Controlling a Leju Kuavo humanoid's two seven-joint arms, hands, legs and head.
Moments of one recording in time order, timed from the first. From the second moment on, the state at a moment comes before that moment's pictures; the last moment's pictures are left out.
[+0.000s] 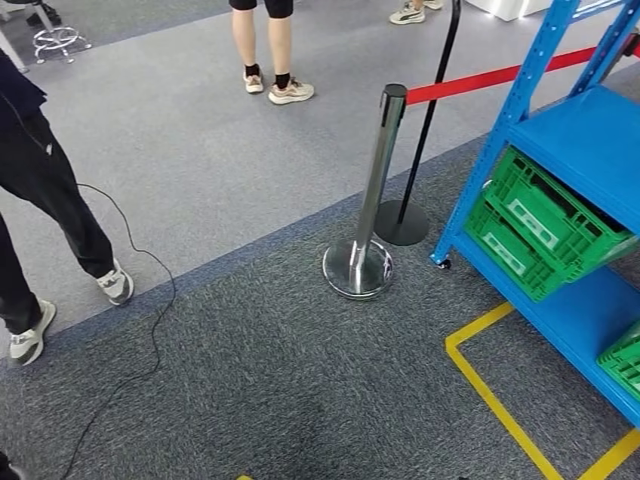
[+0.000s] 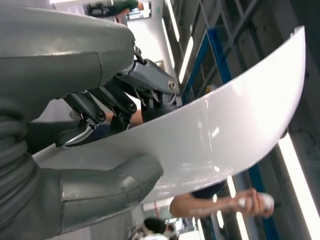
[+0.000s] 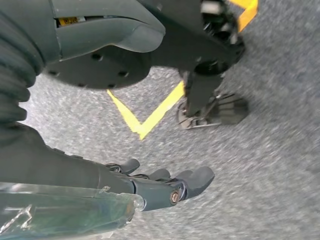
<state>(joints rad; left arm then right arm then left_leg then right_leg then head) 0.26 -0.06 0.13 -2.02 0.03 0.60 -0.70 -0.07 0.16 -1.20 -0.21 1.07 -0.07 -0.16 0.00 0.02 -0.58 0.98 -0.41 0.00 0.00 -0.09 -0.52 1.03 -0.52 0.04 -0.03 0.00</state>
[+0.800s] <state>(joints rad) 0.23 -0.03 0.08 -2.01 -0.01 0.60 -0.68 -0.07 0.17 -1.21 -0.21 1.08 -0.07 -0.11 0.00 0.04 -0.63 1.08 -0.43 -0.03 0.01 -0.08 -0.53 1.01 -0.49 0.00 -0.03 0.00</state>
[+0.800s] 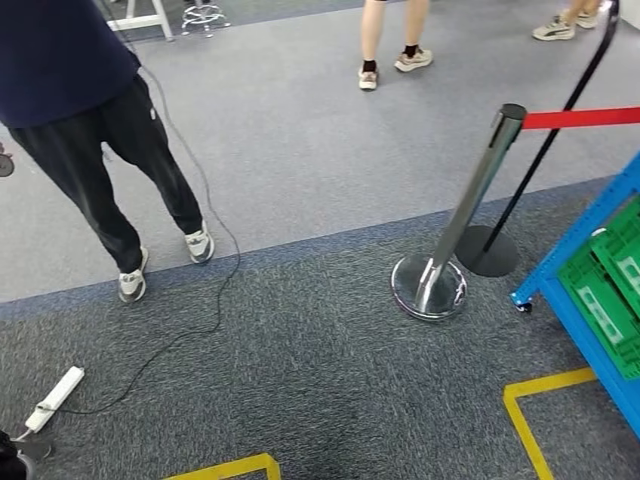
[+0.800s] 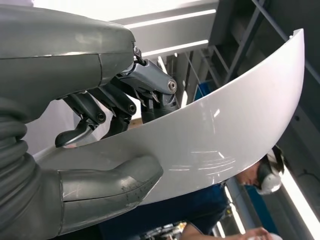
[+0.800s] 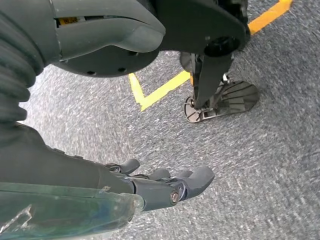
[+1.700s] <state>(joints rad) 0.16 -0.05 -0.14 -1.97 0.01 0.54 -0.52 -0.07 0.15 -1.19 -0.21 1.13 0.00 -0.18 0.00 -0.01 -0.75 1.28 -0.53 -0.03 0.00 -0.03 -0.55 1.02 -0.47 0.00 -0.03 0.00</state>
